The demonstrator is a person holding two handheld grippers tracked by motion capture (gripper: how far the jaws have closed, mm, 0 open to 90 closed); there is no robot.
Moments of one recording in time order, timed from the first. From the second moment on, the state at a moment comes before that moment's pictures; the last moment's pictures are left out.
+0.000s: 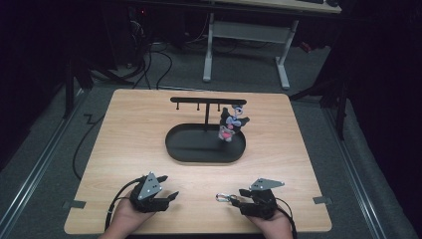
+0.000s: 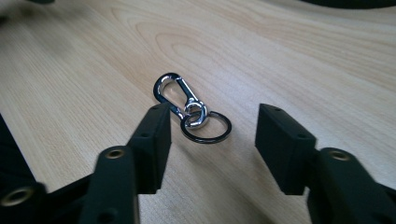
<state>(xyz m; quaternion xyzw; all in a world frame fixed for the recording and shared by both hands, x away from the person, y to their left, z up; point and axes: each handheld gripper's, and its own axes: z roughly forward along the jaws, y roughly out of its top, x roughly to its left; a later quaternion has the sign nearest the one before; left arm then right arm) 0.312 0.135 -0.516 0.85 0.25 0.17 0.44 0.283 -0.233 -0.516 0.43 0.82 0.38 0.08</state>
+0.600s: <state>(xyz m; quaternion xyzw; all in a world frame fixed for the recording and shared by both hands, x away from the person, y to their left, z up) 0.312 0.139 -0.515 0.85 0.25 0.18 0.44 0.298 -0.236 -0.519 0.46 0.81 0.35 0.14</state>
